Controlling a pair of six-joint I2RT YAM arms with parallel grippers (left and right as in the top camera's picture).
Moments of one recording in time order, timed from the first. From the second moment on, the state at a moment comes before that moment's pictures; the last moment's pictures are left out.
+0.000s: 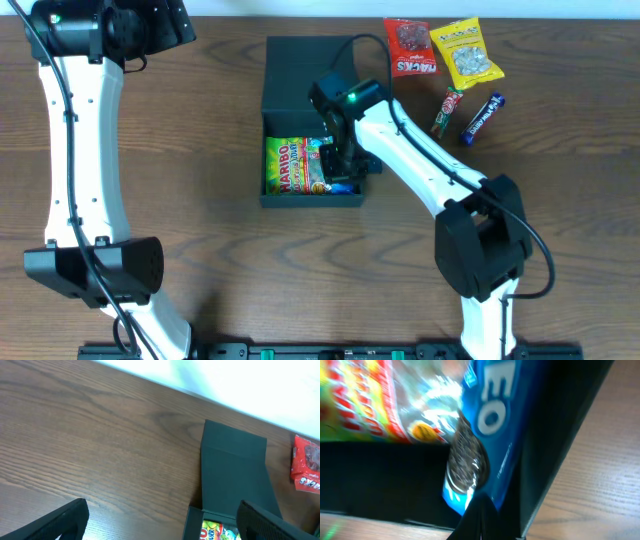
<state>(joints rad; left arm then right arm) 0.04 1.91 2.24 -1.21 0.04 -0.27 0.58 2.09 1.75 -1.27 -0.08 0.44</state>
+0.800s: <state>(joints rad) 0.04 1.91 2.24 -1.21 0.04 -0.27 0.57 2.09 1.70 -1.17 -0.08 0.44</state>
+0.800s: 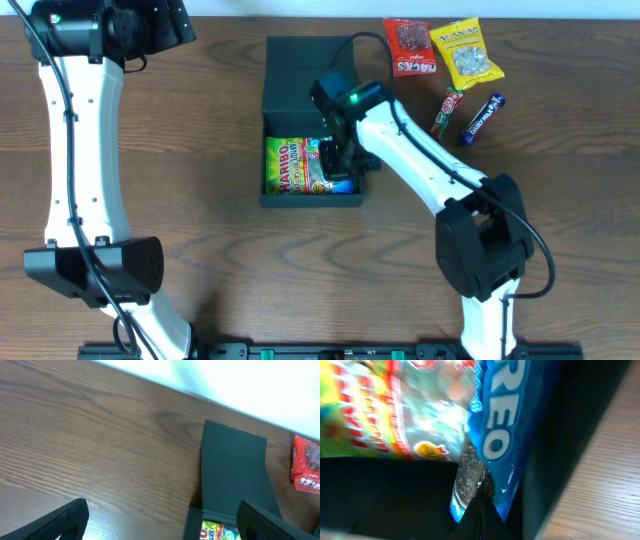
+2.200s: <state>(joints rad) 0.04 1.91 2.24 -1.21 0.05 -0.27 0.11 2.58 2.46 -0.77 -0.06 0.33</state>
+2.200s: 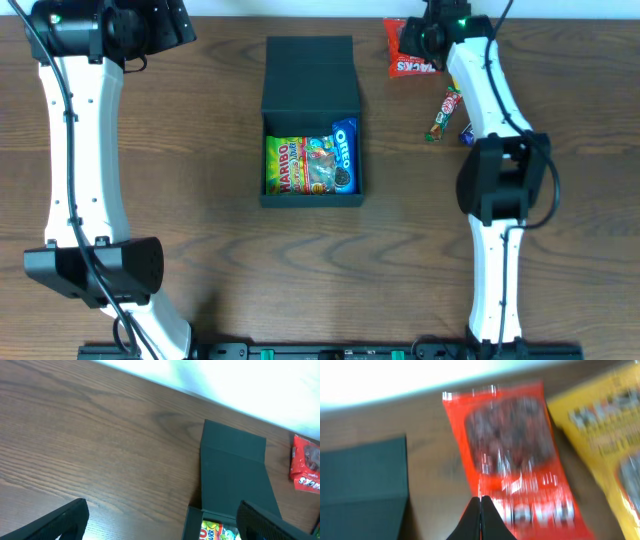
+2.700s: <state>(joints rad) 0.04 1.91 2.24 -1.21 0.05 -0.27 0.10 2.73 2.54 -0.67 -0.04 0.22</state>
